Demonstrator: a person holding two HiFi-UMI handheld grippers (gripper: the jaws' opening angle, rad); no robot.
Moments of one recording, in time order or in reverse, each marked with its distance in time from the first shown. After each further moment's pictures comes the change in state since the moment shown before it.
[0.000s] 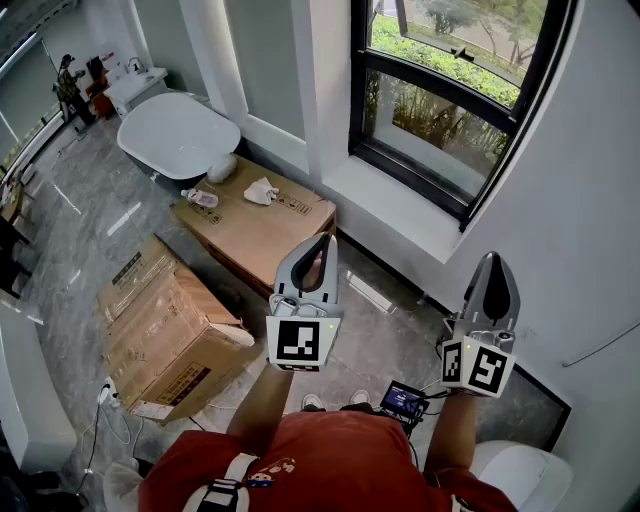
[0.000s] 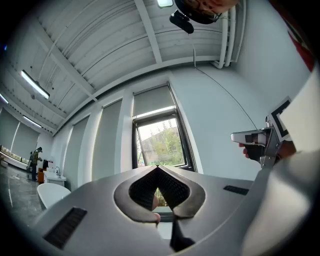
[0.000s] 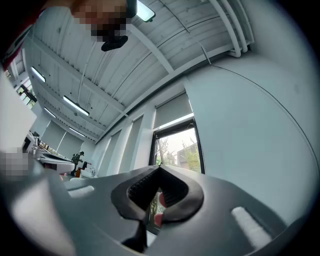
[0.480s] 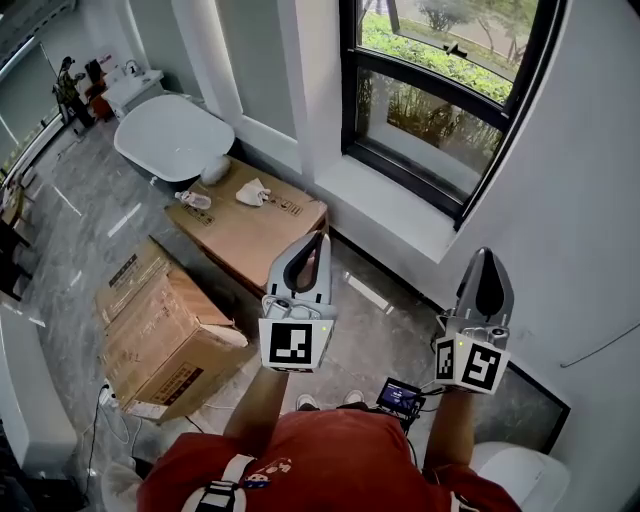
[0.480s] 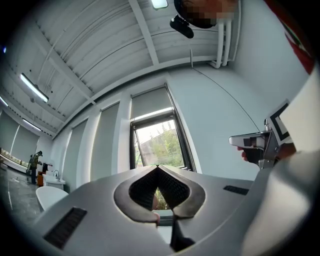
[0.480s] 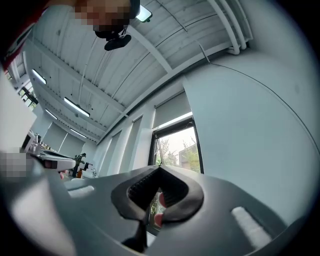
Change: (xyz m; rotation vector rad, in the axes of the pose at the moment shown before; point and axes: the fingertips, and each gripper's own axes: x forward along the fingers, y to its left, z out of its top) left arm 0.014 -0.027 0.005 0.005 -0.007 0.003; right arm 0.010 -0.025 -0.010 0.011 -0.006 0.024
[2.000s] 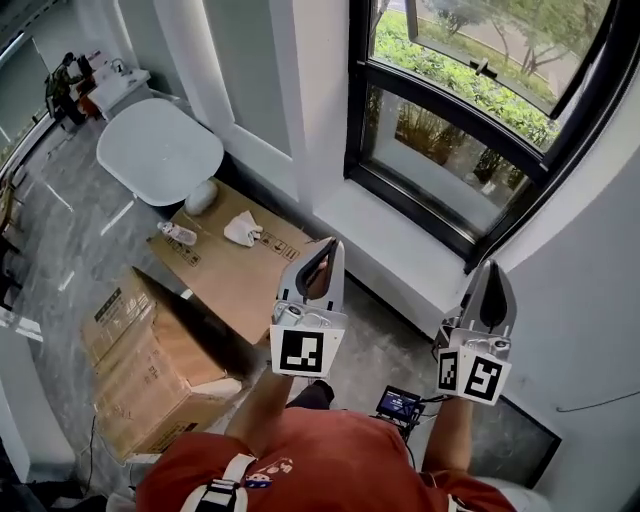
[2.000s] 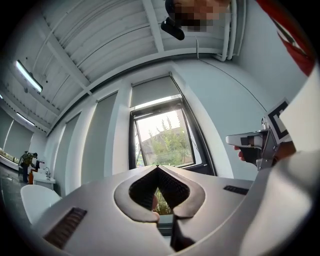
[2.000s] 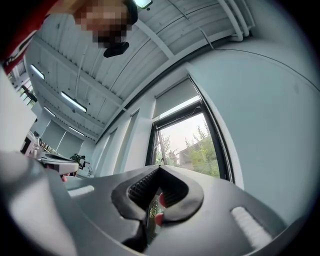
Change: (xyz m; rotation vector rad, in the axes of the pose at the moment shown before) left arm 0.210 0.077 -0.078 -0.005 0.014 -0.045; right arm 0.207 0.003 -0.108 0.007 0.004 0.001
